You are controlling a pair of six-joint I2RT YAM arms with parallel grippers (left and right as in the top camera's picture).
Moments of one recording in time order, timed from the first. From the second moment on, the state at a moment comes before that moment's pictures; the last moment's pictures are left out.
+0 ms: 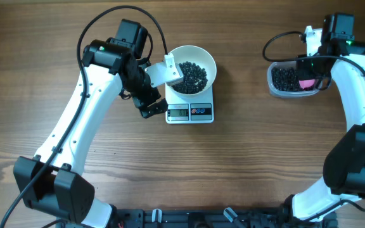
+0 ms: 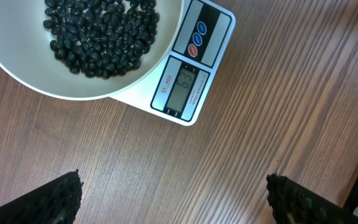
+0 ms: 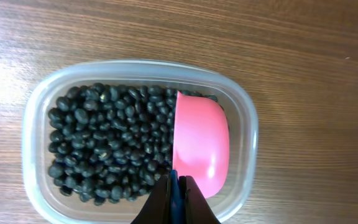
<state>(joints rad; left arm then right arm) -0.31 1.69 1.58 -1.25 0.28 0.85 -0.16 1.82 1.48 -0.86 0.06 -0.26</state>
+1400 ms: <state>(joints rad) -0.31 1.69 1.58 -1.25 0.28 0.85 -0.17 1.84 1.46 -0.88 -0.23 -0.10</state>
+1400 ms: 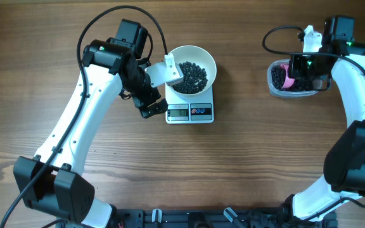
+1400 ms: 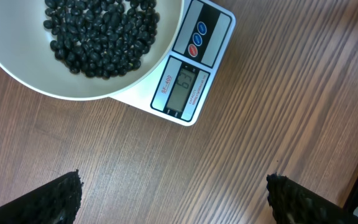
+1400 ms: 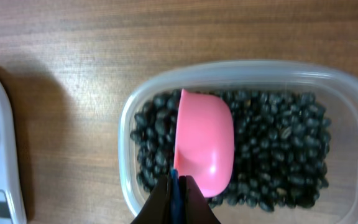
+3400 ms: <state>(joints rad) -0.31 1.69 1.58 -1.25 0.28 0.85 -0.32 1.84 1.41 -0.79 -0.38 -0.06</state>
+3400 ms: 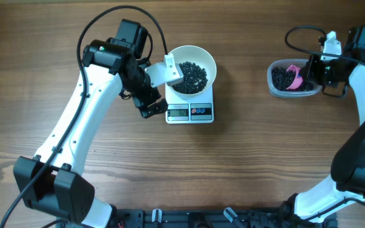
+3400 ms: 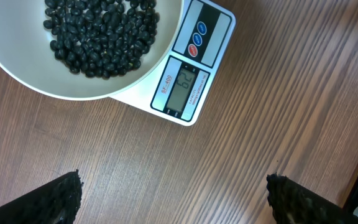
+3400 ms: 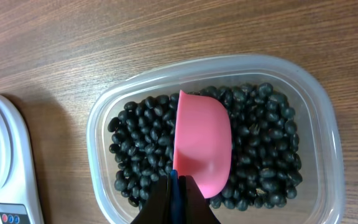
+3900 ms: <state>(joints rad) -0.31 1.69 1.58 -1.25 0.28 0.85 -0.32 1.84 1.40 -0.79 -0.38 -0.07</state>
